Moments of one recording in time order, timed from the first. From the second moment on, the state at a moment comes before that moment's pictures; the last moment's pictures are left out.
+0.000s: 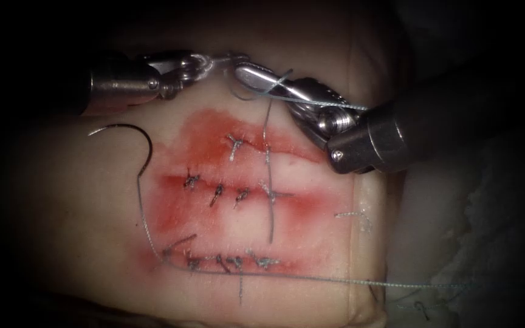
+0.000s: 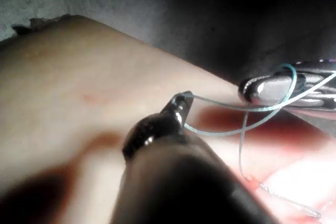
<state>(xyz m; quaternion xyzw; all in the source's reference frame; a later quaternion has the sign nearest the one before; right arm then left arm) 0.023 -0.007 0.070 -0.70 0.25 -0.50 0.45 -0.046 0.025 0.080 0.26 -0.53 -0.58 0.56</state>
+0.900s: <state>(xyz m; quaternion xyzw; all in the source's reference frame) 0.021 -0.005 0.070 -0.68 0.22 -0.50 0.48 -0.045 0.024 0.073 0.28 -0.56 -0.53 0.57</state>
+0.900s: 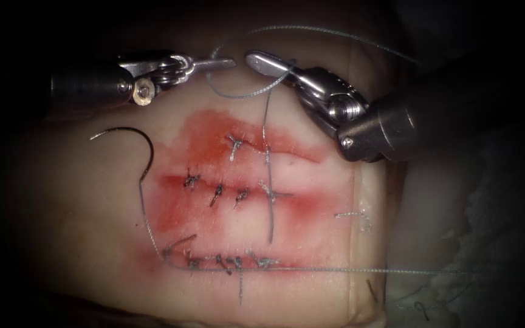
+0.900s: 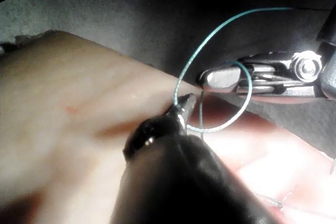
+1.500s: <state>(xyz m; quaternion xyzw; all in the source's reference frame) 0.023 -0.010 0.069 -0.65 0.29 -0.62 0.34 -0.048 0.020 0.080 0.28 -0.53 -0.51 0.61</state>
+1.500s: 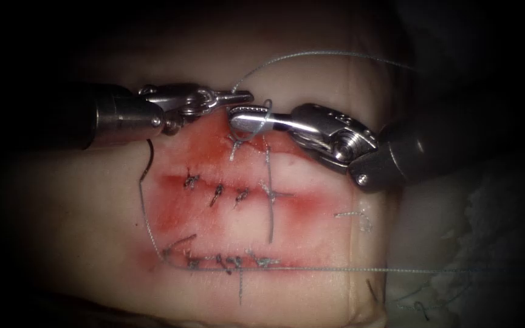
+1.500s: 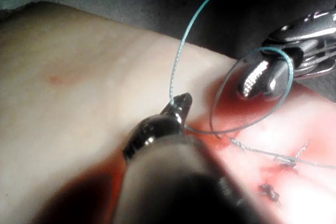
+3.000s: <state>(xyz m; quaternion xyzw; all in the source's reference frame) 0.023 -0.013 0.066 -0.39 0.39 -0.74 -0.39 -0.050 0.014 0.076 0.34 -0.54 -0.41 0.66</state>
